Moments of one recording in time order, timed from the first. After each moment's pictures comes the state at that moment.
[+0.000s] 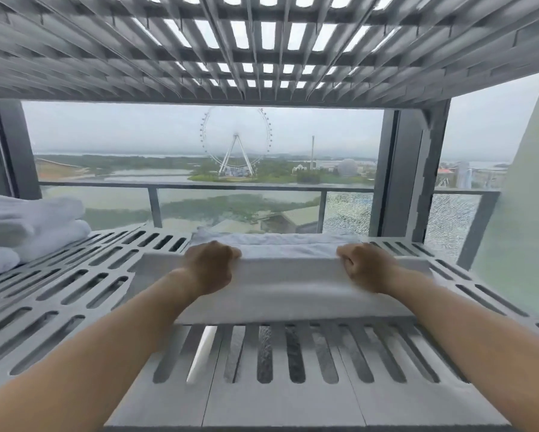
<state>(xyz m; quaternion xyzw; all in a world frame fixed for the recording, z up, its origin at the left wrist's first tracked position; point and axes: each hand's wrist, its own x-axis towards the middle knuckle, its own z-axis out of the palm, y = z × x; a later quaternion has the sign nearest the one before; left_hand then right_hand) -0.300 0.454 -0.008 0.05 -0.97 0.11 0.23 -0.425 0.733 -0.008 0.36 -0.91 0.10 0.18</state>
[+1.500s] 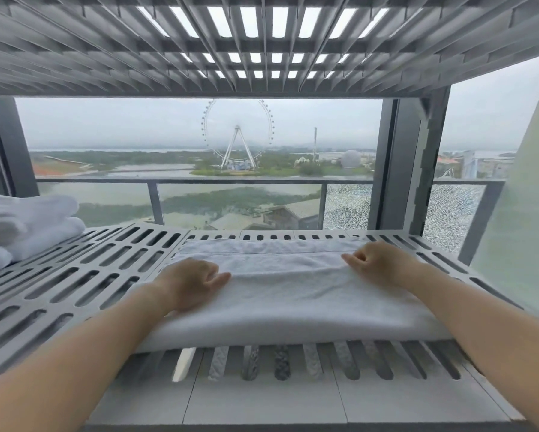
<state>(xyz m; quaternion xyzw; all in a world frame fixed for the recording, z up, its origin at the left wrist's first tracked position) -0.287 0.437 -0.029 0.04 -0.99 -0.01 0.13 -0.453 0.766 -0.014 0.31 -0.94 0.14 0.09</state>
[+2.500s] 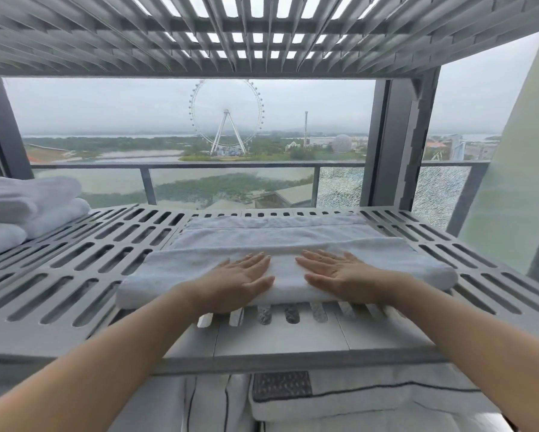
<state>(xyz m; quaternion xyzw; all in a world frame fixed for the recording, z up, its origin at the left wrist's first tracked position) -0.248 0.501 -0.048 -0.08 -0.99 -0.07 -0.03 -0.343 0.735 -0.041 0.43 -0.90 0.03 -0.07</state>
